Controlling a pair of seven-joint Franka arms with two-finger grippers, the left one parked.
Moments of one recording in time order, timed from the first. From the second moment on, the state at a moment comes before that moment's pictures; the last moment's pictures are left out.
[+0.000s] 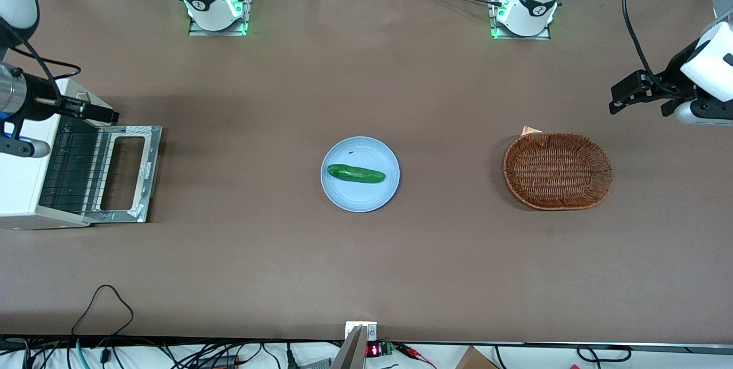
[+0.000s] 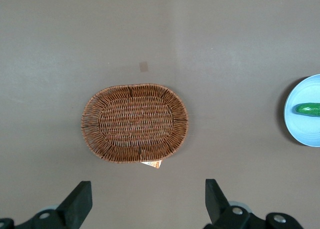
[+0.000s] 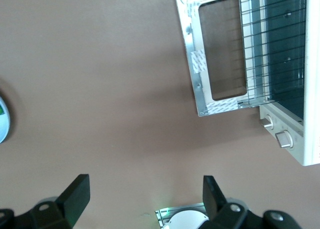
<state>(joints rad) -0.04 0.20 0.01 -1.48 0.04 1.43 0.19</state>
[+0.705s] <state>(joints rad) 0.10 -0.13 -0.05 -1.88 0.05 1.78 0.05</state>
